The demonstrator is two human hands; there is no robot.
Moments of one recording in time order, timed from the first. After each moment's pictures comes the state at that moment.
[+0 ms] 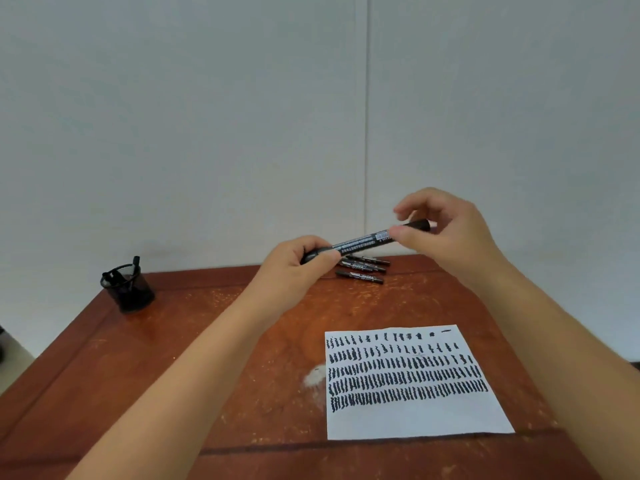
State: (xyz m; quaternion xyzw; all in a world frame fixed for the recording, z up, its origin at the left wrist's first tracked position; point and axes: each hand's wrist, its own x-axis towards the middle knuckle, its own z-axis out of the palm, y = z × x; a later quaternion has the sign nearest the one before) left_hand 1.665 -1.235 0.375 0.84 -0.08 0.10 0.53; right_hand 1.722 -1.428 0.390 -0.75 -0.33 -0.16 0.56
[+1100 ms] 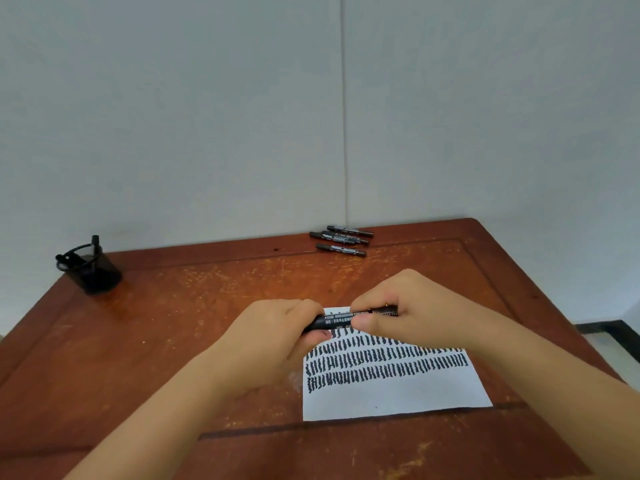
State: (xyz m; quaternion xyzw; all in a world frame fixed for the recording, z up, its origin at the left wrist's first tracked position) left_hand 1.656 -1.239 0.308 0.94 -0.29 0.11 0.10; right_hand 1.711 -1.439 0.330 -0.82 -0.44 0.14 0.33
